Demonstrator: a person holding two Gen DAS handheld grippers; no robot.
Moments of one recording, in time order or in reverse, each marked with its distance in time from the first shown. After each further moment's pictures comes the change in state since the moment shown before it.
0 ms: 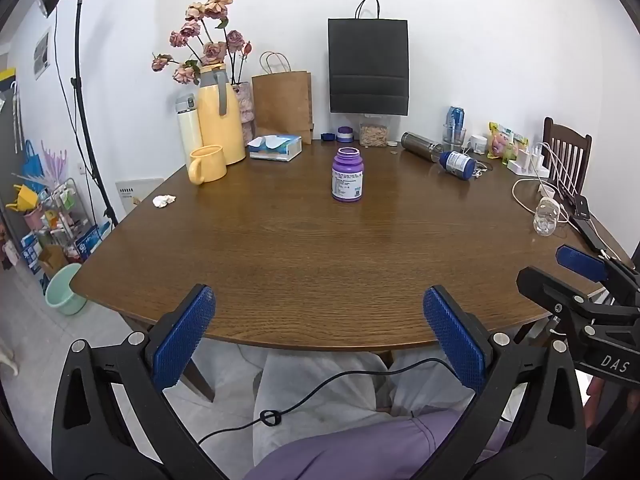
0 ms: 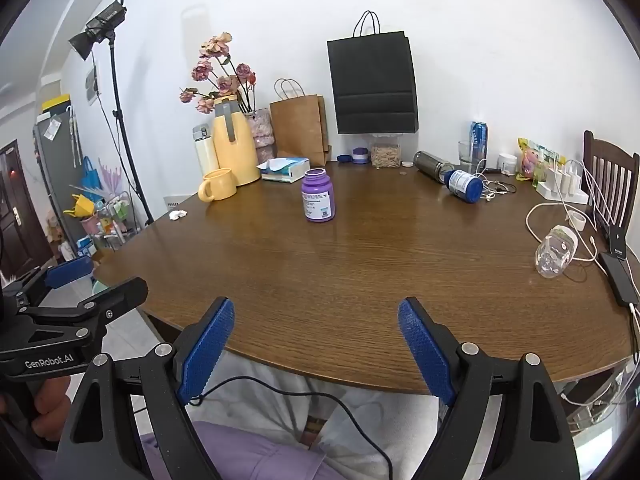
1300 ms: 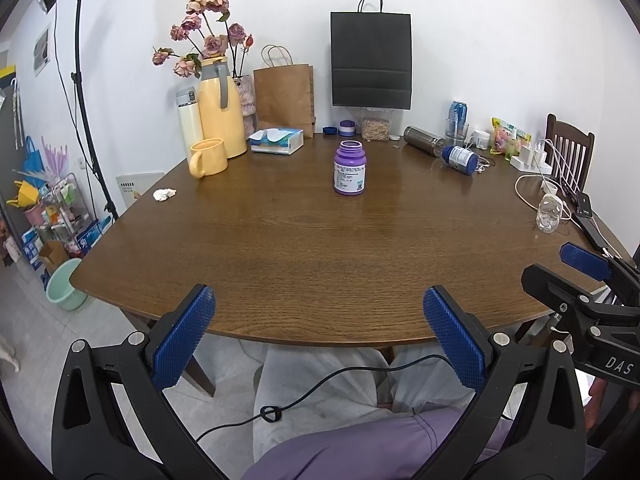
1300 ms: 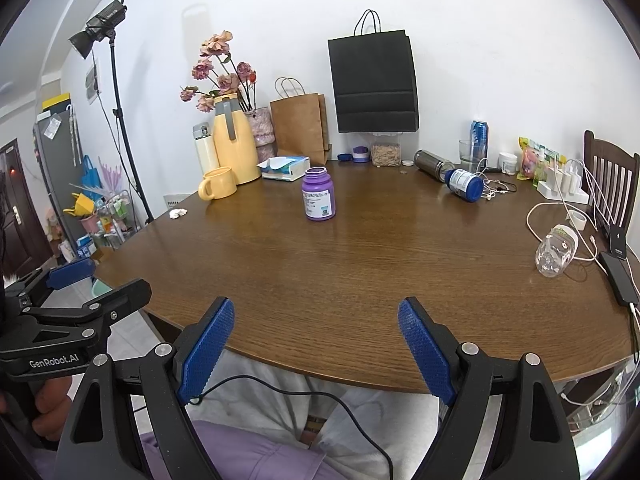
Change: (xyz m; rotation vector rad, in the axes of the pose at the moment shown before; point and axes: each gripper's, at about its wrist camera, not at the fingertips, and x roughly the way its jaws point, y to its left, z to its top) left arm 0.006 0.004 -0.008 -0.007 0.025 -0.001; right arm 0.001 0.002 -0.001 0.008 0.013 0.004
